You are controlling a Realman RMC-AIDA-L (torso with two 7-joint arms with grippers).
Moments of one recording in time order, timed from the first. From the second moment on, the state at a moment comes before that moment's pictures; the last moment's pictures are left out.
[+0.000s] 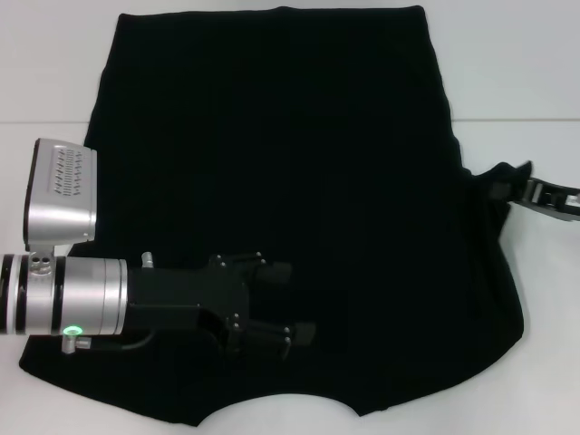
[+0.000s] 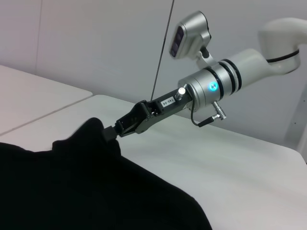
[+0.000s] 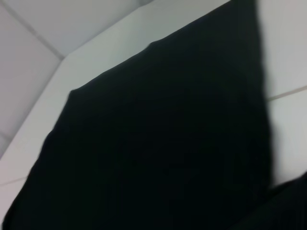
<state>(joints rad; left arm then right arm) -0.58 -2.13 0.78 0.65 2.04 1.58 -1.33 0.67 2.03 -0.47 -0.52 -2.20 -1.06 2.06</state>
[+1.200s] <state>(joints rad) -0.58 -2.13 0.77 0.65 2.04 1.56 -1.34 0.77 2.06 -0.71 -0.52 -2.20 -1.11 2.10</state>
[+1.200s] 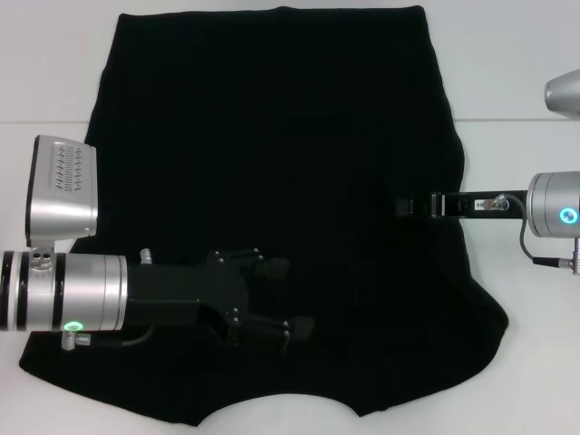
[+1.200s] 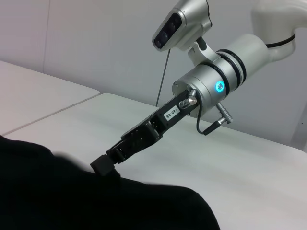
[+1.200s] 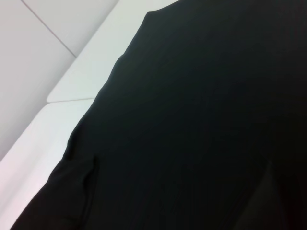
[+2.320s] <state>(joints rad) -0.48 -2.09 0.57 0.70 2.05 1.57 -1.52 0.64 2.03 -0.54 -0.52 -2.08 -1.41 1.86</state>
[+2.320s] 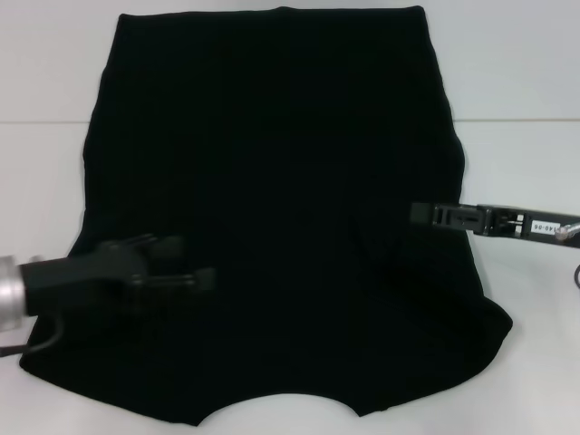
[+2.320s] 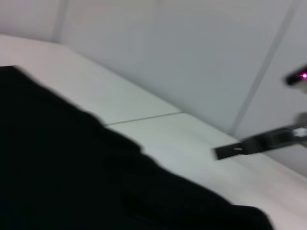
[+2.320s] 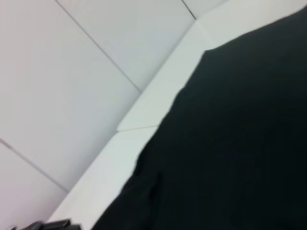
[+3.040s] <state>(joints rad) -0.30 -2.12 0.41 0.98 2.32 1.56 -1.43 0.69 2.08 -0.54 -0.50 -2.05 -1.37 1.81</state>
